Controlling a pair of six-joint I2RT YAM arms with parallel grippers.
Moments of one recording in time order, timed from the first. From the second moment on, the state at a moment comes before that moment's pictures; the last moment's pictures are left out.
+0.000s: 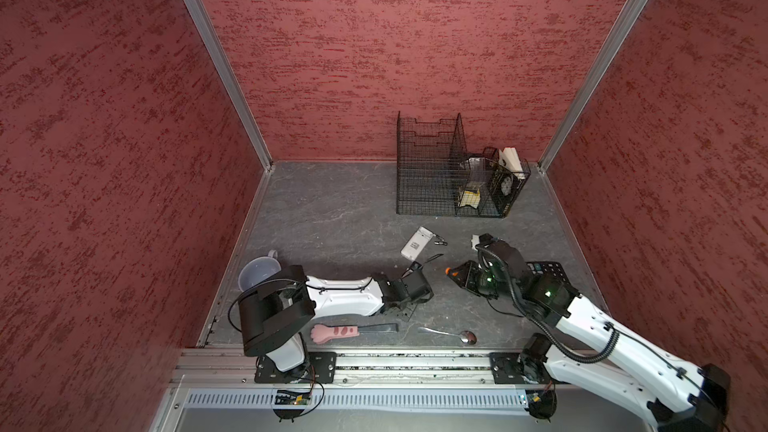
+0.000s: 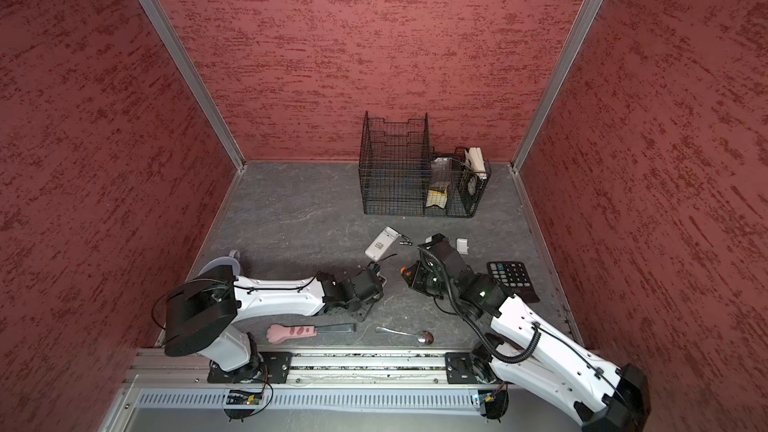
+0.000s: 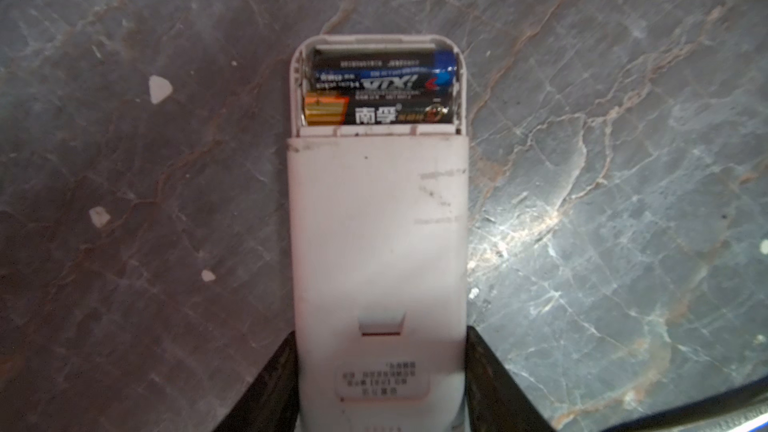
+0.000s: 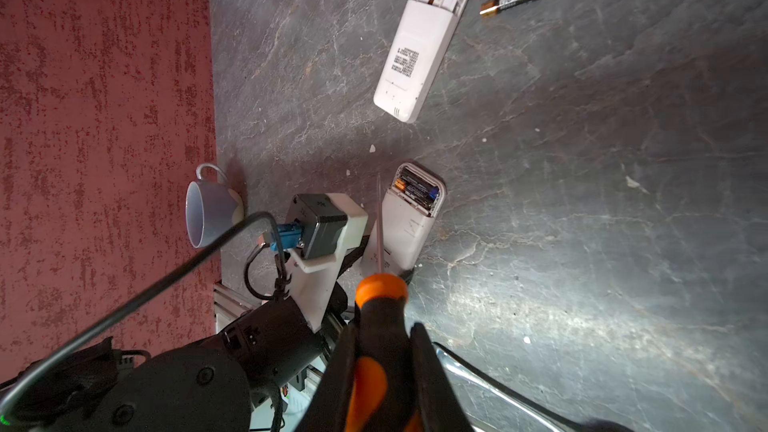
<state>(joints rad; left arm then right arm) -1.14 1.63 0.84 -0.45 -0.21 -0.51 0.75 0.83 0.69 -0.59 -0.11 1.06</state>
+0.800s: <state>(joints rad) -1.15 1.70 0.91 -0.42 -0.18 -0.48 0.72 0.81 0.52 -0.57 -0.12 1.13</state>
